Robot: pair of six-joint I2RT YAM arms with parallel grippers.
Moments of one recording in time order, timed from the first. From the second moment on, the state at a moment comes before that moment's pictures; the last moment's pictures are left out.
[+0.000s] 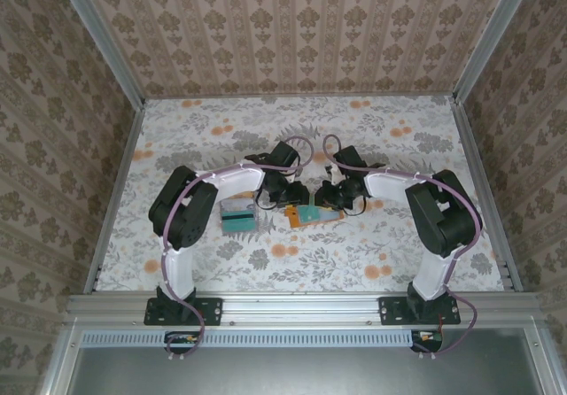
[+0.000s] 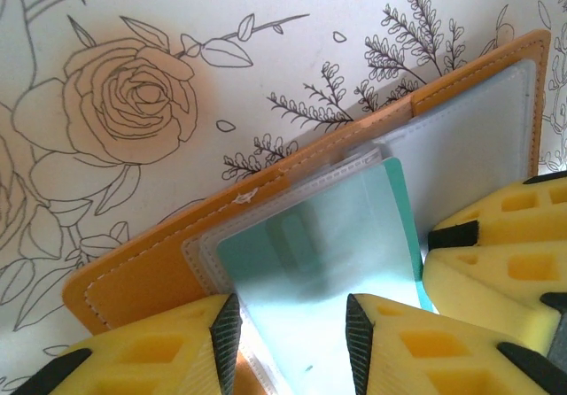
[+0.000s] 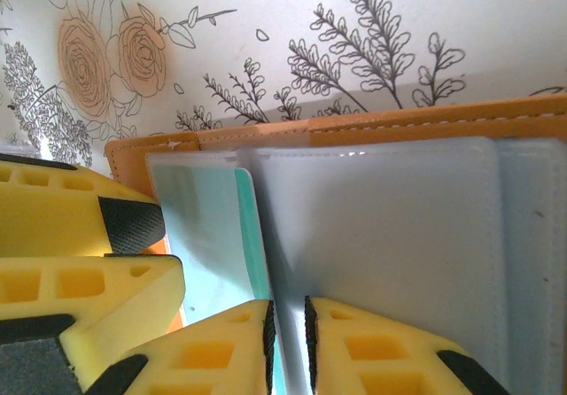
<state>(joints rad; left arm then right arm) -0.73 1.96 1.29 -0.51 0.37 -0.59 0.41 1.80 1.00 -0.35 -0.47 0.58</state>
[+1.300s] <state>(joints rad) -0.73 1.98 1.32 -0.57 0.33 -0.56 0.37 1.82 0.97 -0.29 -0.58 0.61</state>
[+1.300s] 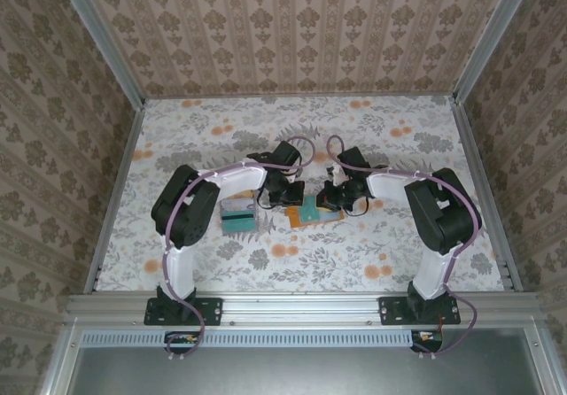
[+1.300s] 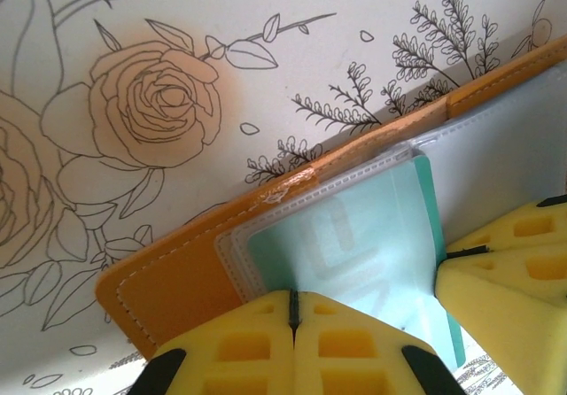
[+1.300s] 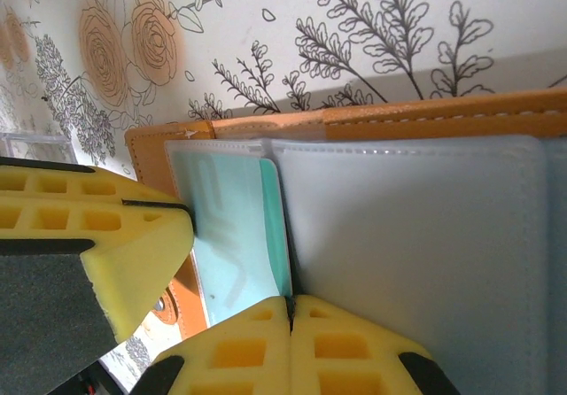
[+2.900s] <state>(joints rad) -0.74 1.99 1.34 -0.60 0.30 -0.54 0.31 1.81 0.94 -0.27 -0.62 0.58</state>
